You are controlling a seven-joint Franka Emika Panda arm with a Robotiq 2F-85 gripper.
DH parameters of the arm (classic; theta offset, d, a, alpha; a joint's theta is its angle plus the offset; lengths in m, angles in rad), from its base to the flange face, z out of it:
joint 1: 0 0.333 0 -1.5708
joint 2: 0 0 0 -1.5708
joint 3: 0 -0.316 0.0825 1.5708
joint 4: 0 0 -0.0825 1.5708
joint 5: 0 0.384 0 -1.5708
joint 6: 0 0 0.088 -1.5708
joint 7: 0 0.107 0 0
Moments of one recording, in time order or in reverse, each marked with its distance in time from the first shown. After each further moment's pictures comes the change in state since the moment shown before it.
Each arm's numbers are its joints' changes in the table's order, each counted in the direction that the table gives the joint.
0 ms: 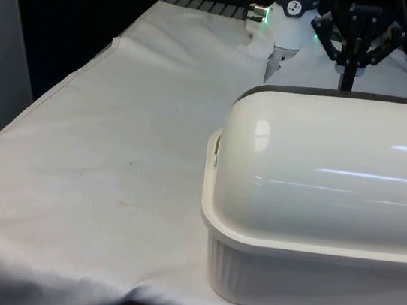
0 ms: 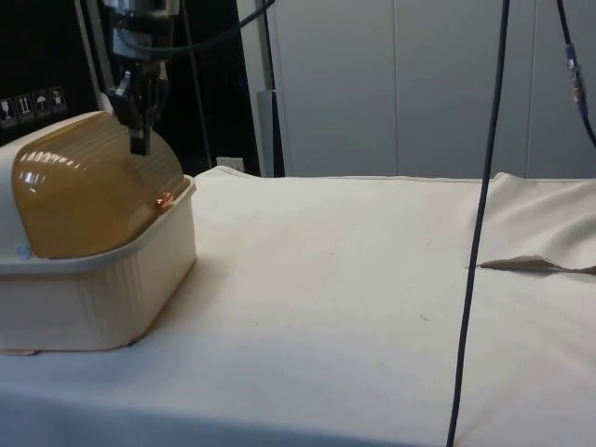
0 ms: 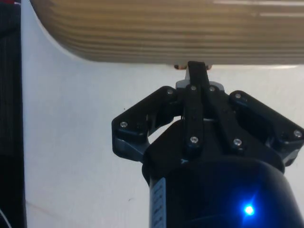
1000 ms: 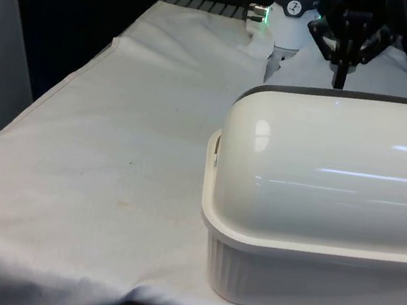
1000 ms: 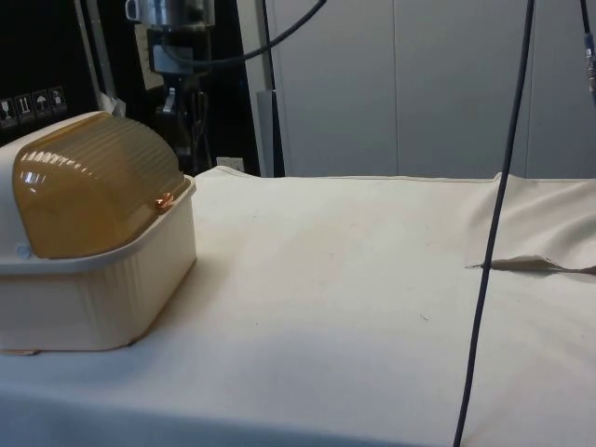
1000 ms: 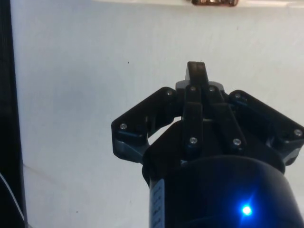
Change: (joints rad) arm 0.007 -0.087 -0.005 0.156 0.000 0.050 -0.025
